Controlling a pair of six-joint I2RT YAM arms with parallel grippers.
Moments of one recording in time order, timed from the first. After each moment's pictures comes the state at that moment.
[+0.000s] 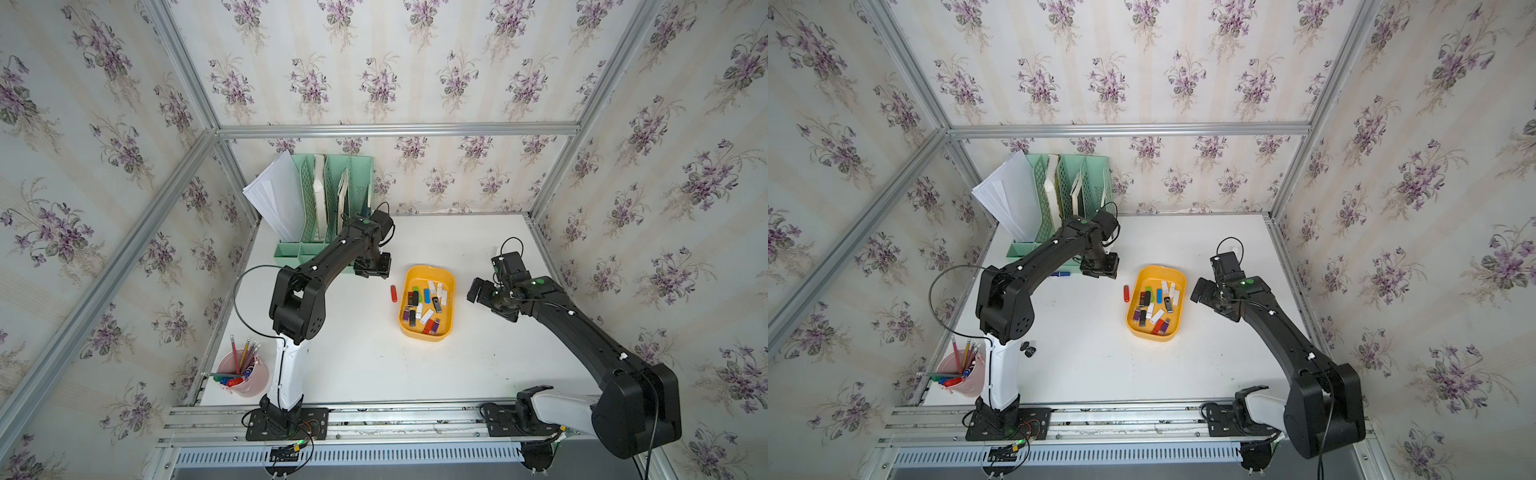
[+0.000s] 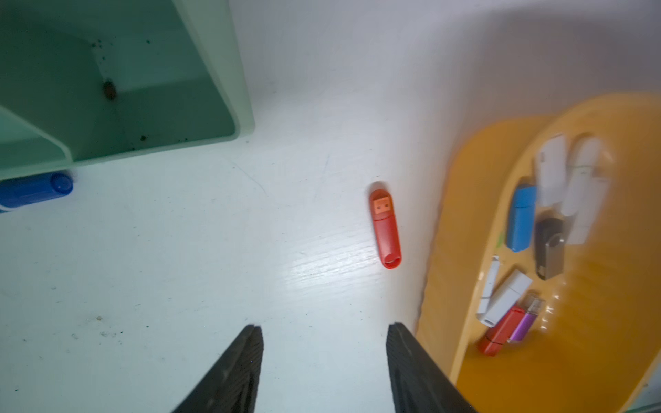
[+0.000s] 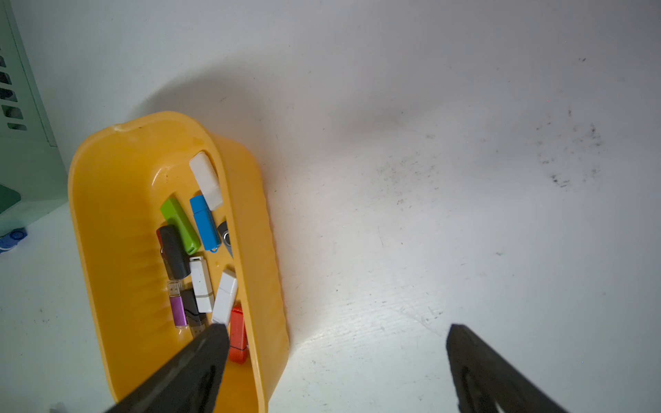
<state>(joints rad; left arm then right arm) -0.49 2.13 1.91 -1.20 0.04 -0.35 0.27 1.26 0.92 -0.80 -0.01 0.66</state>
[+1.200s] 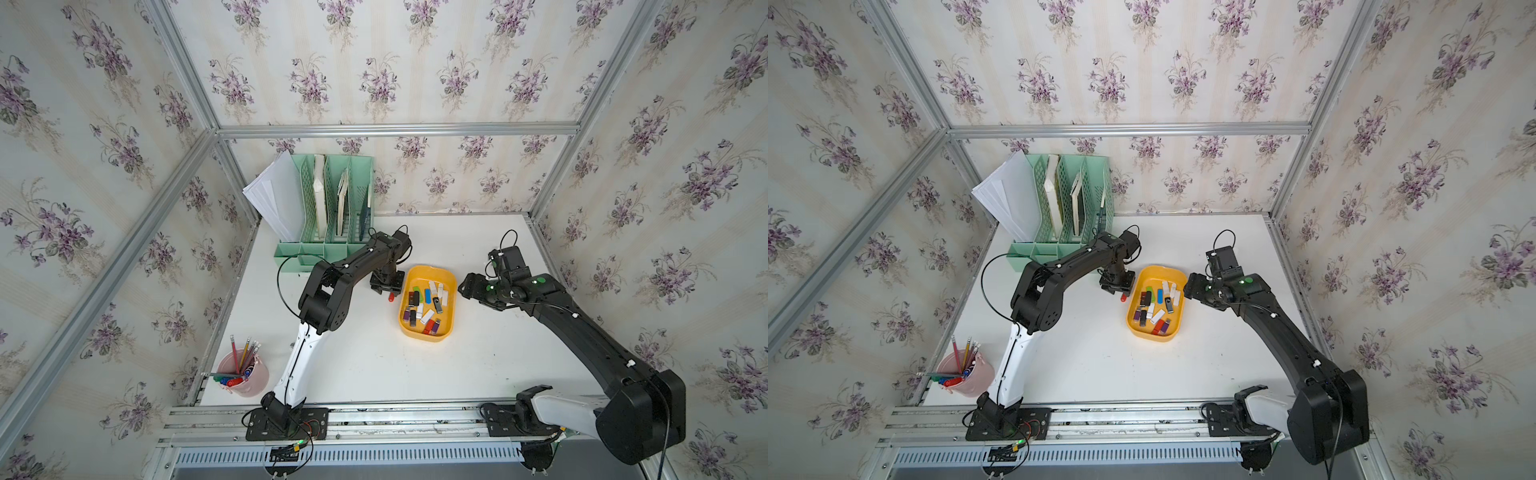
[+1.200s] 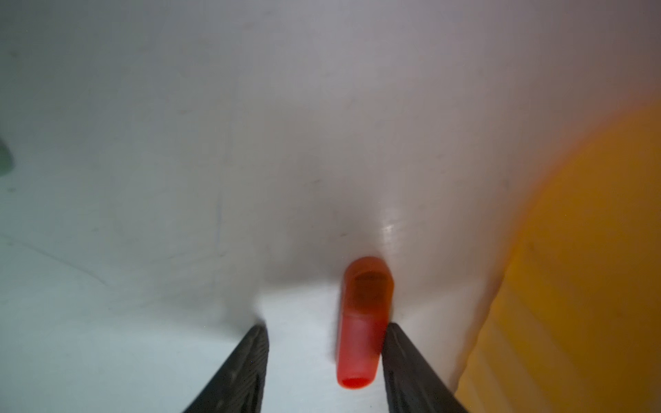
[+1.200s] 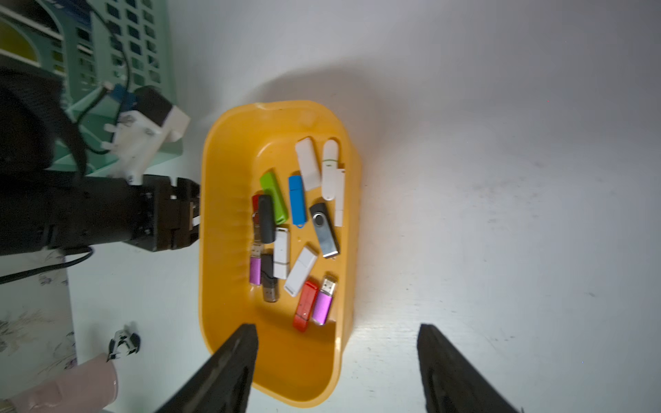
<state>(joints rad) -0.58 2.37 1.99 -1.16 0.04 -0.35 0.36 1.25 1.00 -0.74 -0.18 0.60</state>
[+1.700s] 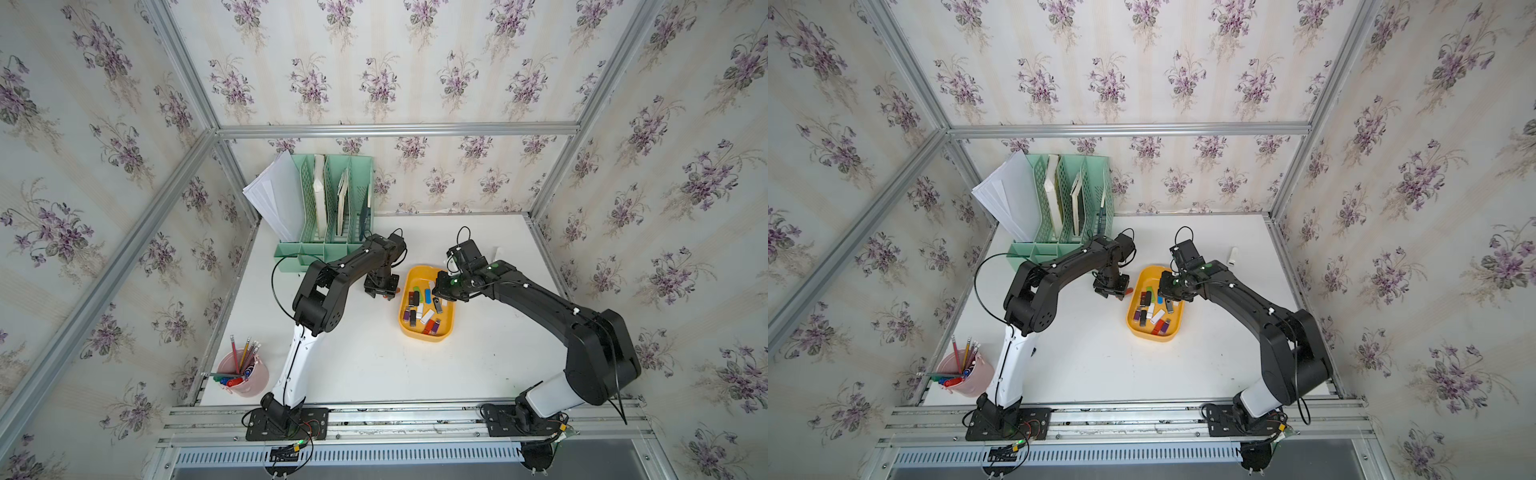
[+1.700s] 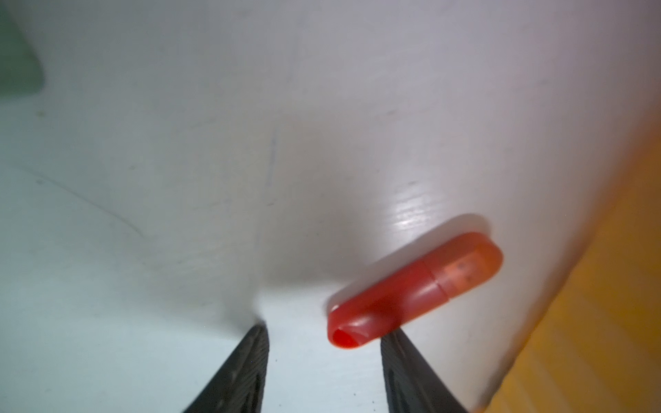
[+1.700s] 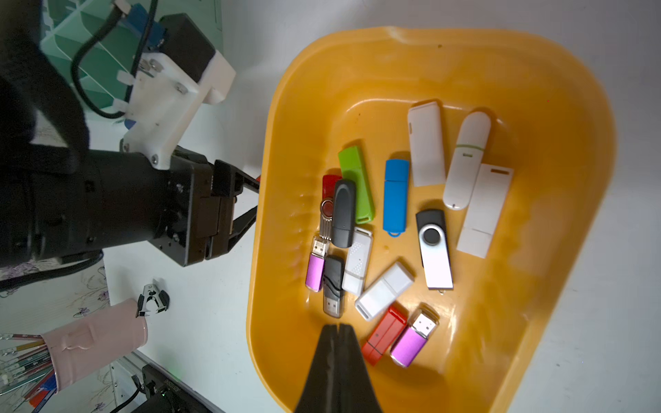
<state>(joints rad) -0.56 2.31 1.88 -1.16 0.02 -0.34 0.51 1.58 1.12 -0.60 -0.27 0.62</state>
